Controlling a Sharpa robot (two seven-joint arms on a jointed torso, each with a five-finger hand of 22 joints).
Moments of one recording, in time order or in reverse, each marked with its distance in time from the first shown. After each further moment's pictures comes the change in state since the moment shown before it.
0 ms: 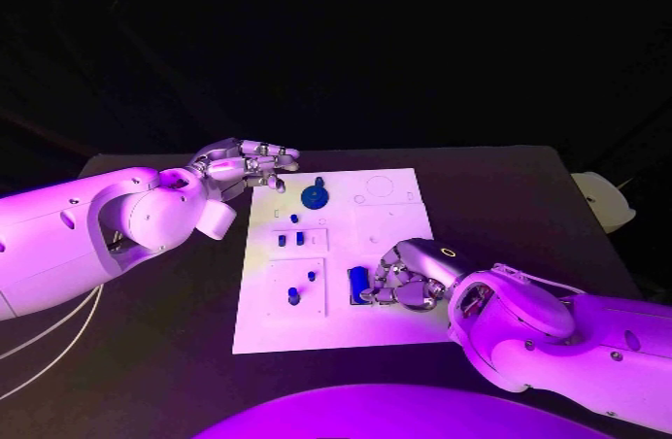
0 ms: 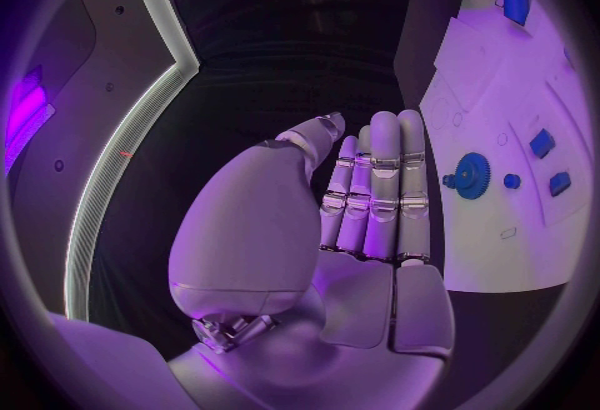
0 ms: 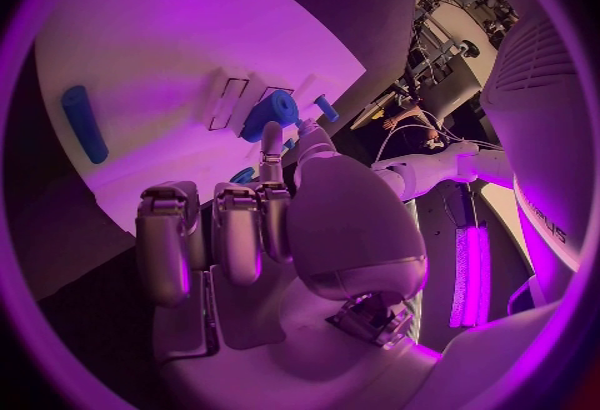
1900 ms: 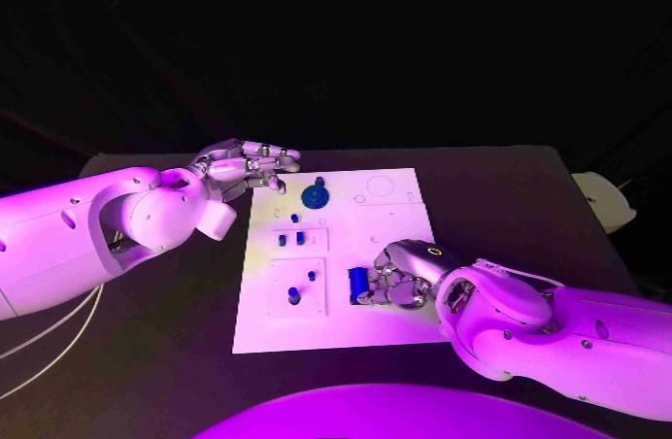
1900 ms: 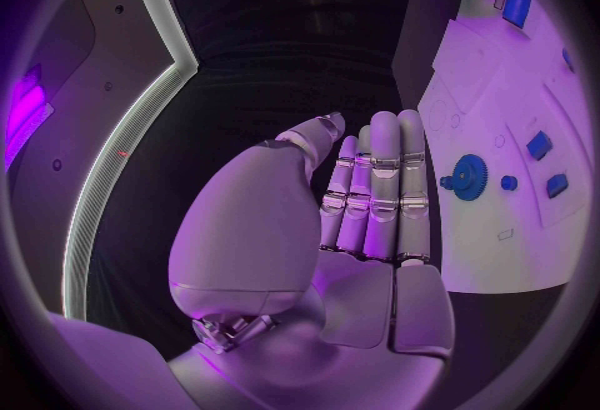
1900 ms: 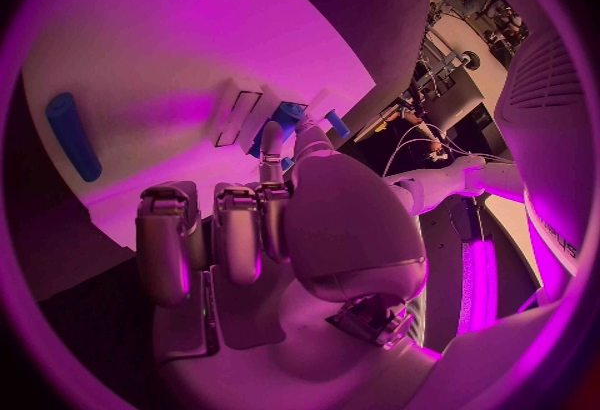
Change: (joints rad) left arm 0.000 0.001 0.000 0.000 0.000 0.005 -0.010; left_hand 0.000 0.000 0.000 0.000 0.000 0.000 0.000 0.000 0.000 -0.004 -0.004 0.005 0.000 0.000 0.000 0.000 0.000 0.000 0.000 0.000 -0.004 -0.003; right arm 0.000 0.066 0.000 -0.076 -0.006 0.067 -0.007; right_hand 0.035 -0.004 0.031 -0.019 -0.081 0.000 0.000 0.000 0.008 0.000 0.000 0.005 0.002 0.000 0.000 0.000 0.000 0.000 0.000 0.000 0.000 0.000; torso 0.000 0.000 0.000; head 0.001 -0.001
